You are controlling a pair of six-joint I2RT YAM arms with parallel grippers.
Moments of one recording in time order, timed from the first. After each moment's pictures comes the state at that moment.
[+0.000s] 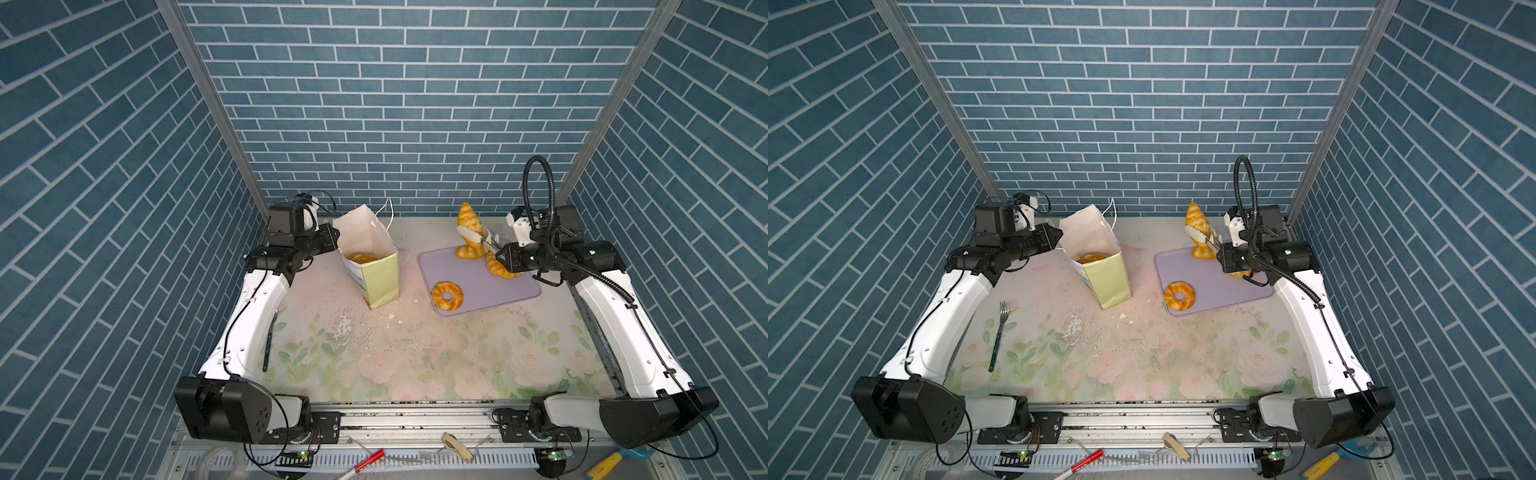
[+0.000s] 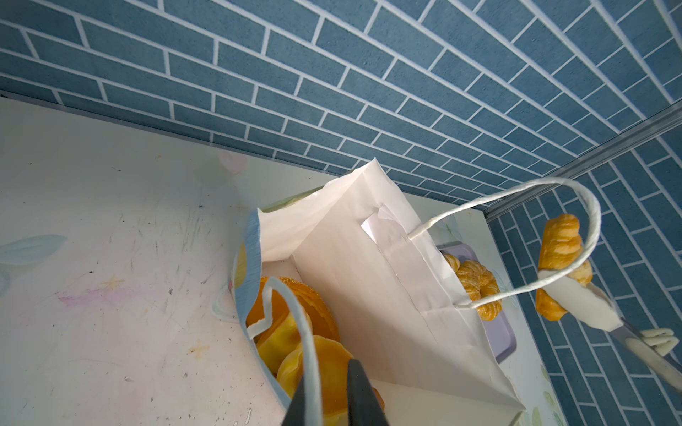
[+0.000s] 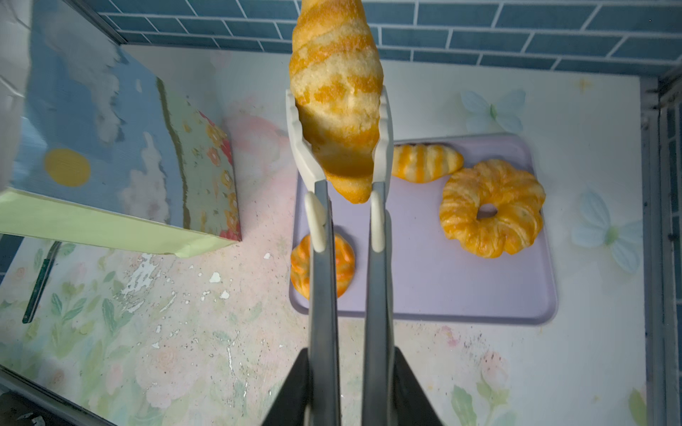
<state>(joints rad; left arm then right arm) -0.10 1.34 1.38 -0.59 0.31 -0.39 0.28 1.31 1.55 -1.03 -0.18 0.03</state>
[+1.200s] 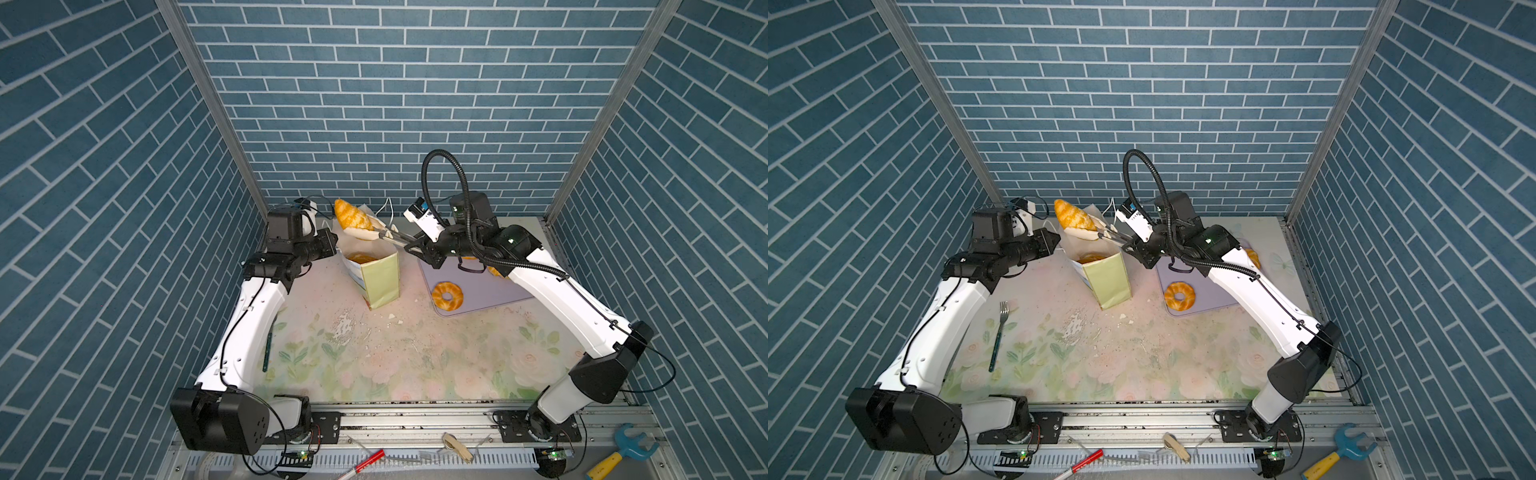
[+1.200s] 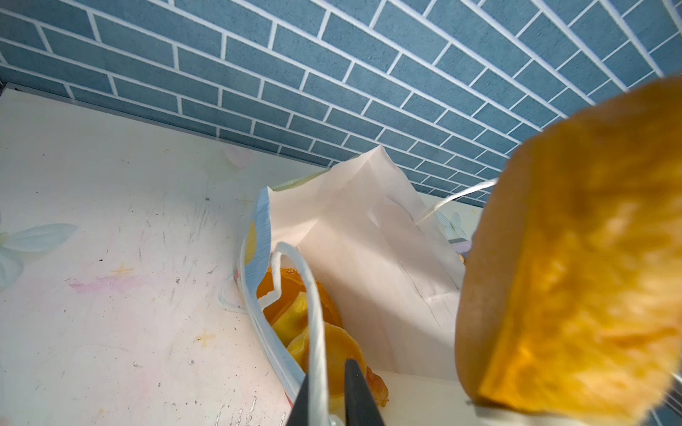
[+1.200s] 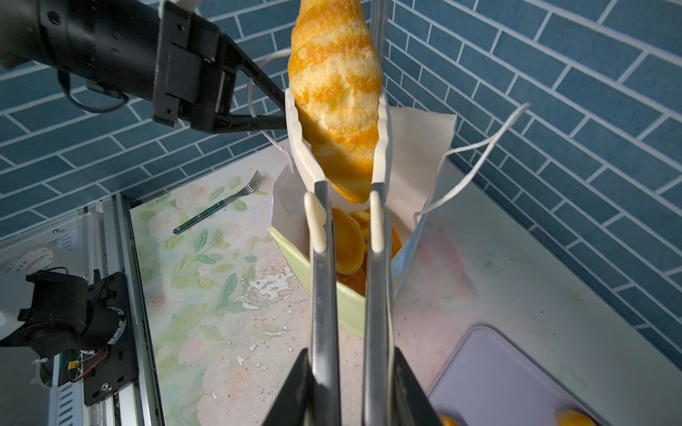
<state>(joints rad) -0.10 1.29 1.32 -0.59 0.29 -0.39 0.76 1.61 1.80 -0.77 -0.29 -0.19</state>
